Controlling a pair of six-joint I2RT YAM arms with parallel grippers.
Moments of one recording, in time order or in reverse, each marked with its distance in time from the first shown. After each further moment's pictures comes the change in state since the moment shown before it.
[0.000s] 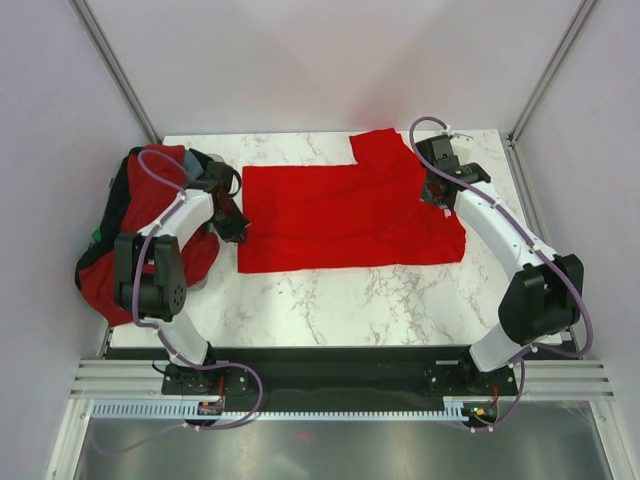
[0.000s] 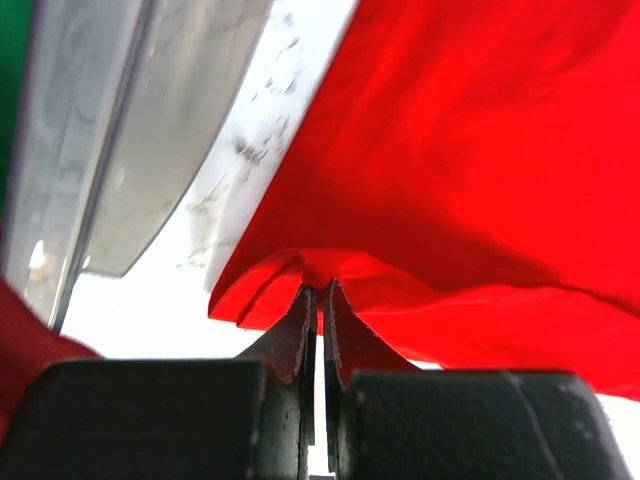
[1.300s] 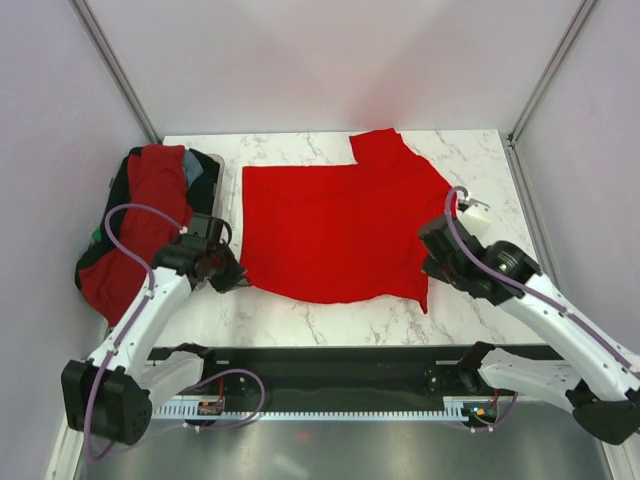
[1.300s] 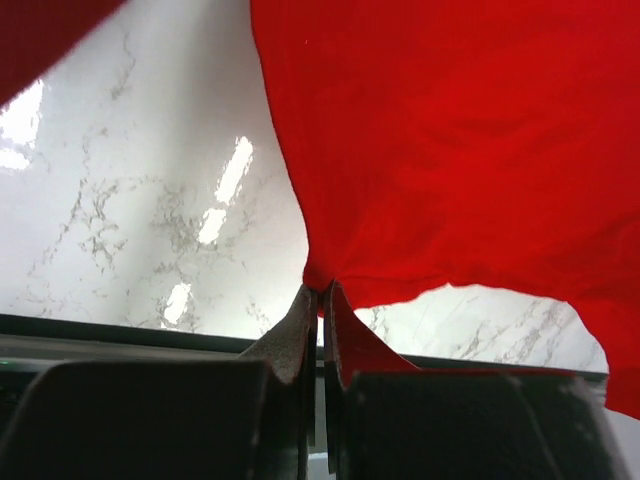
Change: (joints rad) left arm -0.120 -0.722 -0.446 -0.113 0.079 -0.159; right arm 0.446 -0.636 -0.300 -0.400 0.011 0.479
